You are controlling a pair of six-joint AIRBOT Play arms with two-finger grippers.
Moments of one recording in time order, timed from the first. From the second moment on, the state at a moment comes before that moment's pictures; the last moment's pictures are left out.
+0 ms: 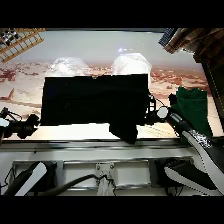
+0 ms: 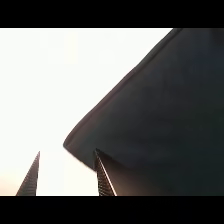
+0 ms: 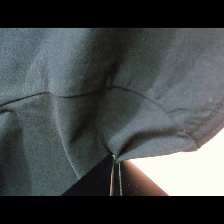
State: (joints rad) left arm 0.53 -1.02 0.48 1.20 -0.85 -1.72; right arm 0.22 -1.17 0.58 -1.03 0.82 1.59
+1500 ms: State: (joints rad) left arm 0.51 -1.04 0.48 1.07 -0.91 -1.51; right arm 0.22 -1.17 0.58 -1.03 0.79 1.58
